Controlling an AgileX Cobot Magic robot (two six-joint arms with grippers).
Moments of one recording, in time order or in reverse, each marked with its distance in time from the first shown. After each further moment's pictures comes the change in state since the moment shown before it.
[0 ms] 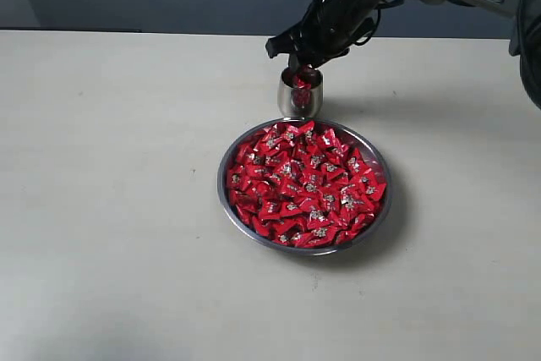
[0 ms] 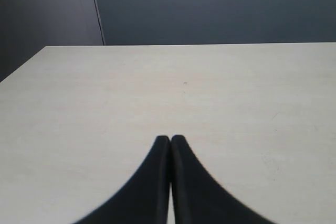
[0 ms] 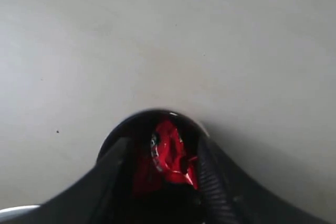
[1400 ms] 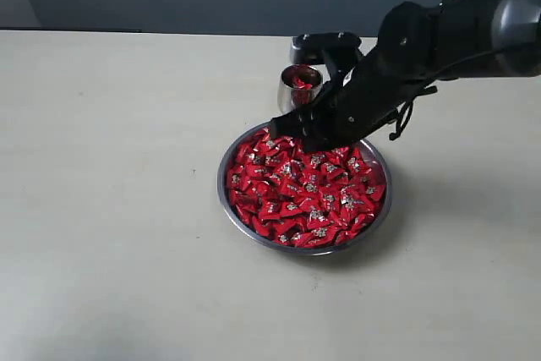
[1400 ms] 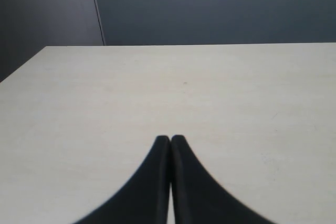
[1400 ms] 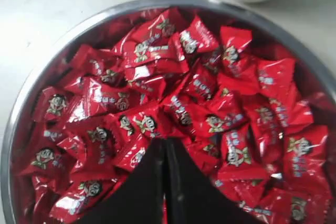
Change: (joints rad) left arm 0.000 0.000 0.000 0.000 0.000 0.000; right arm 0.125 -0.447 0.802 0.151 -0.315 0.066
